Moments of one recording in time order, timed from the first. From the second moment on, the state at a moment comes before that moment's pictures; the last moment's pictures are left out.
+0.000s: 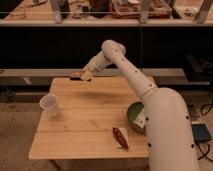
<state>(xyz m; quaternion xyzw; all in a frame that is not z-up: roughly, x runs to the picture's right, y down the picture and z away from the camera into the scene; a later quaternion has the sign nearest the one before) -0.123 -0.104 0.827 0.35 -0.27 -0.89 0.13</state>
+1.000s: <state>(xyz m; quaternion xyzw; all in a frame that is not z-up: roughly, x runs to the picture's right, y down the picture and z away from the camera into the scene) -0.279 -0.097 0.711 0.46 -0.31 -0.83 0.03</state>
